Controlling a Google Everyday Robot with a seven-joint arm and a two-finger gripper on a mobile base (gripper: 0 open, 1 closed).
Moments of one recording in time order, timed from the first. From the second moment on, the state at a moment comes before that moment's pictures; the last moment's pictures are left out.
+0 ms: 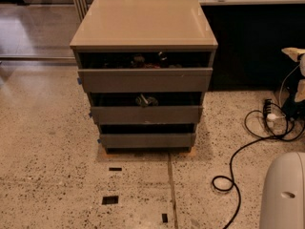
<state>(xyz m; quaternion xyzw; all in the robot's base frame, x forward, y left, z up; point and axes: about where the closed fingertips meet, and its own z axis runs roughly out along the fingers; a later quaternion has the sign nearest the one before) 0.725 -0.525 0.762 0.61 0.73 0.23 0.21</state>
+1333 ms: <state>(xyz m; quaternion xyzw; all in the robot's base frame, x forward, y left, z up) 0.810 -0.395 0.753 0.62 0.72 0.26 0.17</state>
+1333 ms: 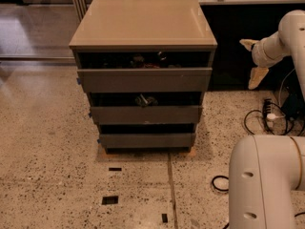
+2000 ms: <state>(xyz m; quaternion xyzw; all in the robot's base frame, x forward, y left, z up) 0.796 -0.437 0.751 0.65 0.69 0.26 0.19</state>
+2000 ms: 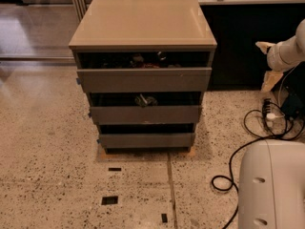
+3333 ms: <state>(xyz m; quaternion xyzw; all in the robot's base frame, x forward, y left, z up) 0.724 -0.585 0.761 0.73 0.58 0.27 0.24</state>
